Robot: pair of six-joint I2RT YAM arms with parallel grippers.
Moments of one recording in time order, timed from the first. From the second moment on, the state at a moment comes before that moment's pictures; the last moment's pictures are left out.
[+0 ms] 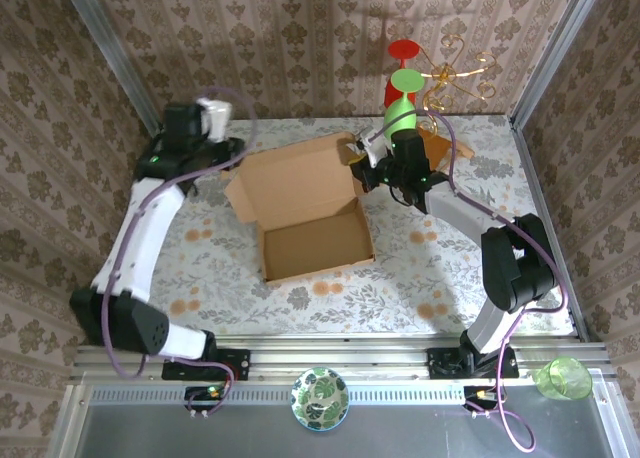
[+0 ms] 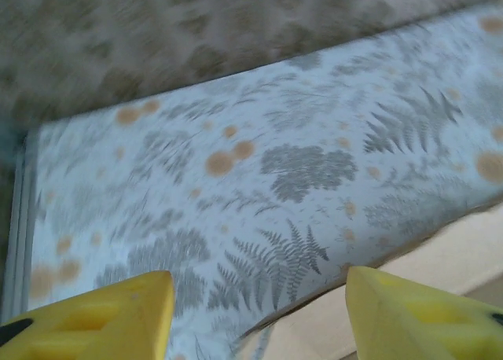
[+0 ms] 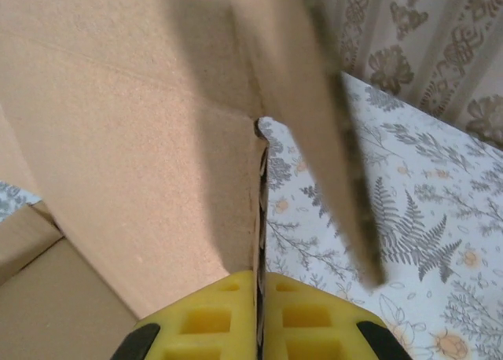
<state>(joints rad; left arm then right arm) -0.18 1.36 1.46 -0.73 0.05 0.04 0.35 1.71 1.18 0.06 -0.37 -0.14</state>
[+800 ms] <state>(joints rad) 0.07 1.42 0.99 -0.51 0.41 -1.31 0.39 1.67 1.02 0.33 -0.20 -0.02</state>
